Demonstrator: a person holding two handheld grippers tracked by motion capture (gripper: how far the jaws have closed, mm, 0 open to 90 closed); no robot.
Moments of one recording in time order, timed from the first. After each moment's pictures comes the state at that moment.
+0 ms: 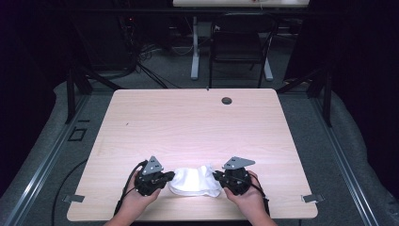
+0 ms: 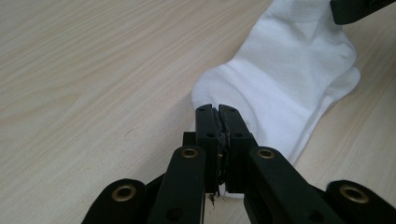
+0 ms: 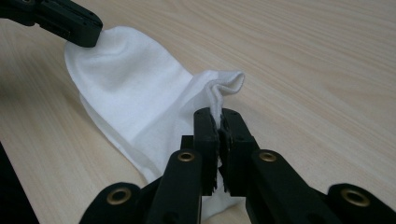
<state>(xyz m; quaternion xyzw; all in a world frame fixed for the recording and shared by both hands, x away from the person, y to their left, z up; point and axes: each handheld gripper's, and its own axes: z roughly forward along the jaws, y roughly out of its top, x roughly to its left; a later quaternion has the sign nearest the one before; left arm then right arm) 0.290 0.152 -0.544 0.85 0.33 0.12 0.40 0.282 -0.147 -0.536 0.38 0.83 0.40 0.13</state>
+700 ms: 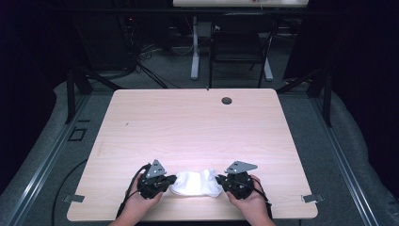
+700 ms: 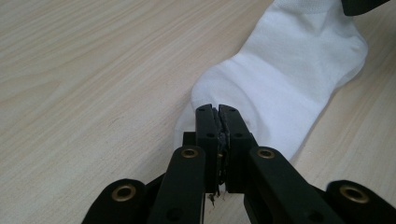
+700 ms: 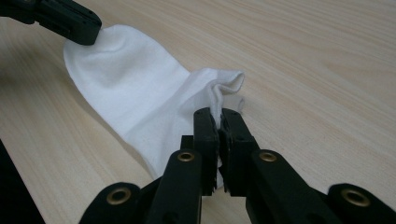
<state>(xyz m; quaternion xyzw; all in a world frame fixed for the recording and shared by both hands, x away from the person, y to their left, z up) 0.289 0.147 -0.557 0.85 0.33 0.12 0.39 0.274 -0.153 -0.545 0.39 0.83 0.39 0.13</state>
